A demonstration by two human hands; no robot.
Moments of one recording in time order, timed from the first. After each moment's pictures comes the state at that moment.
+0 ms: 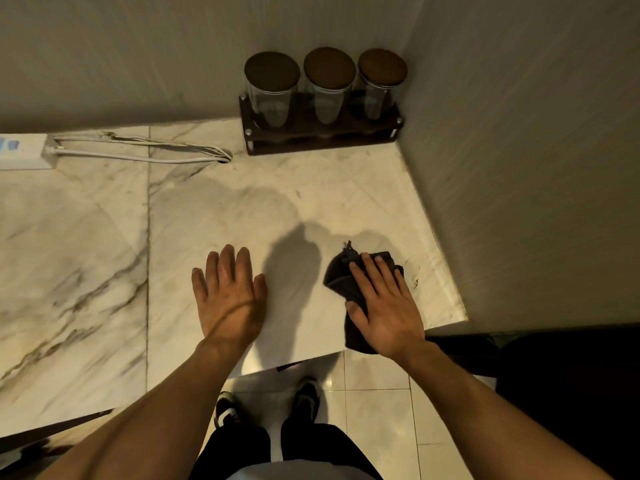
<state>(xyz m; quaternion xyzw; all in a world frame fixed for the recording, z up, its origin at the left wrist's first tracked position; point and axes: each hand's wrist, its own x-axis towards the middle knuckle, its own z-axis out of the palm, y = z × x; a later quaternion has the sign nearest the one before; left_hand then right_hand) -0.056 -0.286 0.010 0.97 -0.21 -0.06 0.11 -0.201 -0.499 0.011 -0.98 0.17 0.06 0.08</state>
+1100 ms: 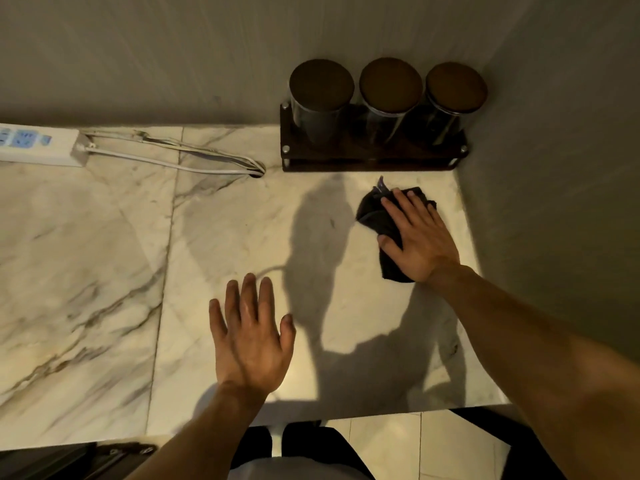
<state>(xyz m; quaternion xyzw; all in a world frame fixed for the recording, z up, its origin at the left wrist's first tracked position) -0.058 -0.304 0.008 0.98 -0.16 -0.09 0.01 -0.030 -0.618 0.013 -0.99 0.09 0.09 0.07</state>
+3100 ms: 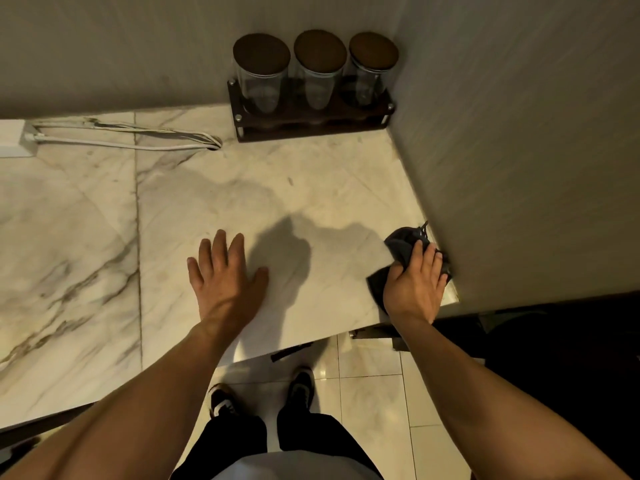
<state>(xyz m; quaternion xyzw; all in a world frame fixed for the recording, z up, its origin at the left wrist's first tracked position) -0.051 -0.288 0.009 0.96 -0.19 -0.11 0.19 -0.204 -0.516 0.010 -0.84 0.52 -0.01 0.13</state>
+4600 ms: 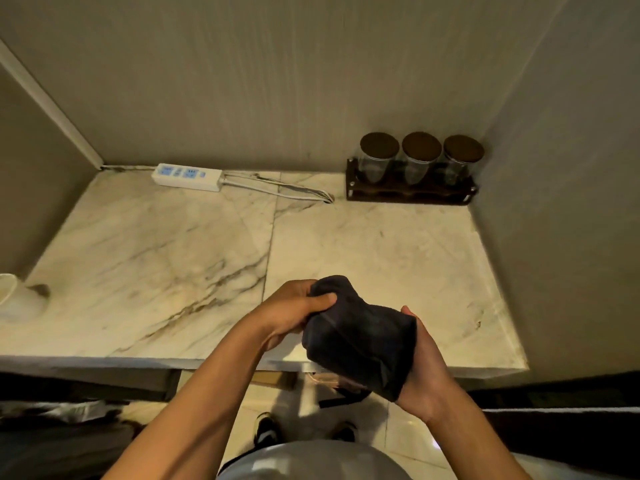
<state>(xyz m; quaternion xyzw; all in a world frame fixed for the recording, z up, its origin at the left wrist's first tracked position) -0.068 -0.208 0.145 0.69 -0.03 -0.43 0.58 -0.202 -0.372 0.147 -0.19 0.37 0.16 0.89</state>
